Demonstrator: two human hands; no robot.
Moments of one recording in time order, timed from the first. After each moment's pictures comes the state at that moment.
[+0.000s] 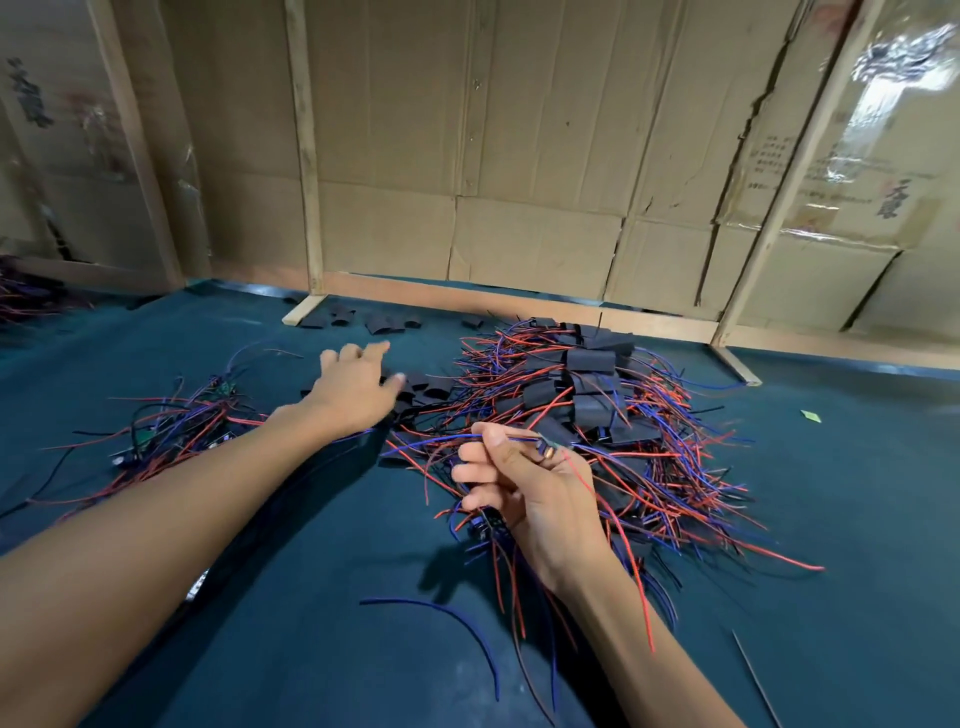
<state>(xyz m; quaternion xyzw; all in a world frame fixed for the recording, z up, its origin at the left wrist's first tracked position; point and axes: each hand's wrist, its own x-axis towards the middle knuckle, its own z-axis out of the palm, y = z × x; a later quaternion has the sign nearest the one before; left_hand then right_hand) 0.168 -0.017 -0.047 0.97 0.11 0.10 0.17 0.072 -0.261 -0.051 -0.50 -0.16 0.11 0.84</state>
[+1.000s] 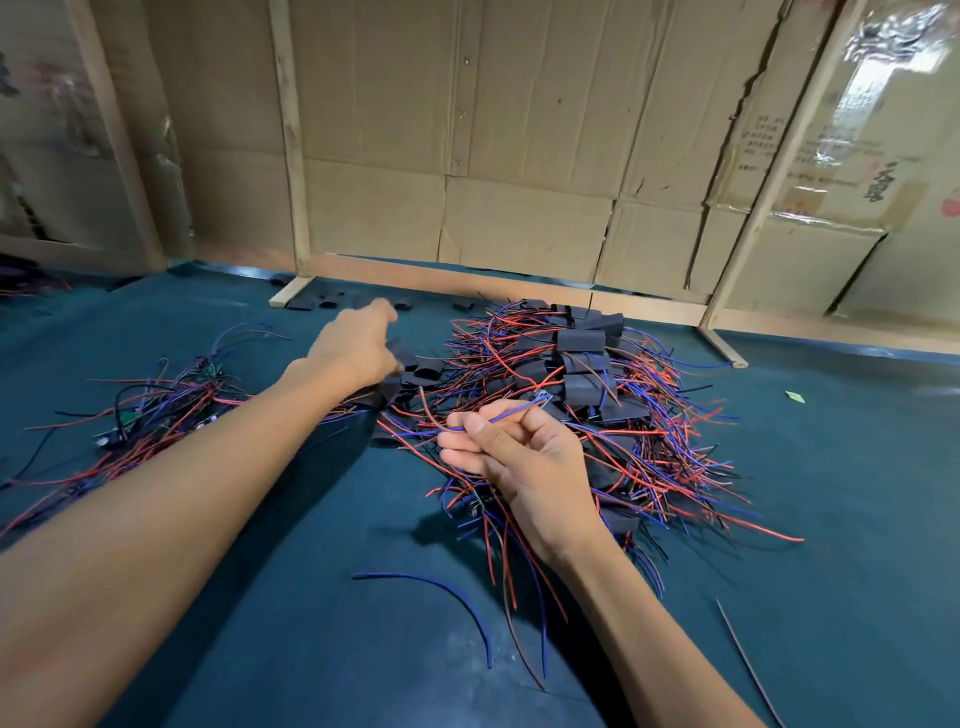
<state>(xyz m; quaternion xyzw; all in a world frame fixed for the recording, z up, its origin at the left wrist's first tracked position) 0.162 -0.038 -0.009 0.96 0.11 0.12 0.21 0.071 -0.266 -0.049 -0.50 -0.17 0.10 0.84</state>
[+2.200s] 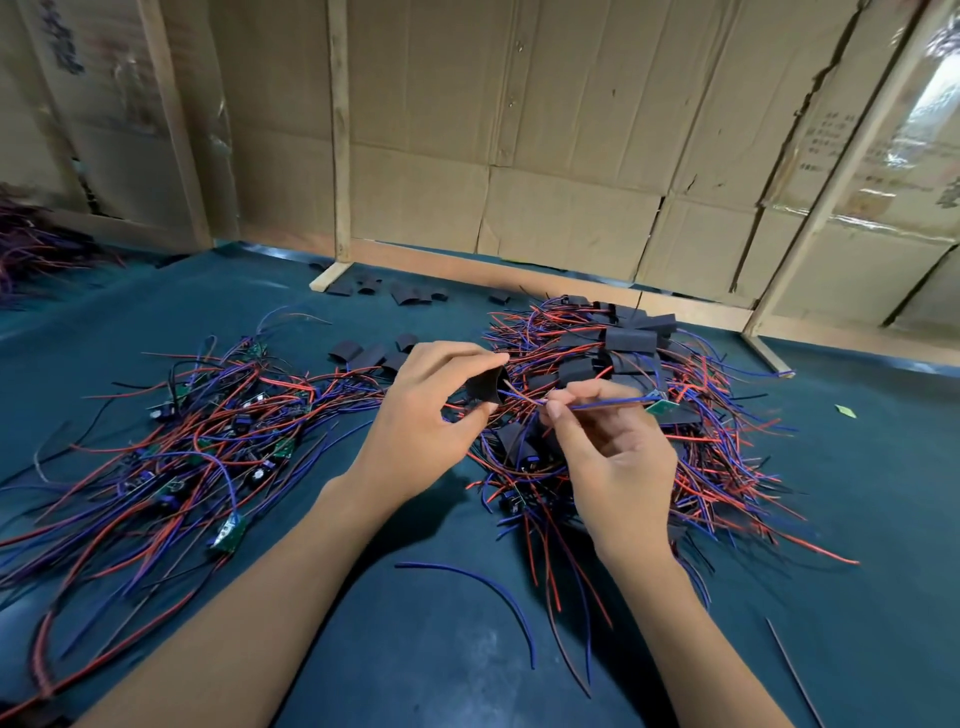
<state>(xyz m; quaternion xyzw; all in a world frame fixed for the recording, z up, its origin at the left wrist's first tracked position) 0.082 -0.087 -0.066 0.81 -0.19 0.44 0.33 0.080 -0.275 -0.057 -0.67 -0.20 -0.24 0.68</state>
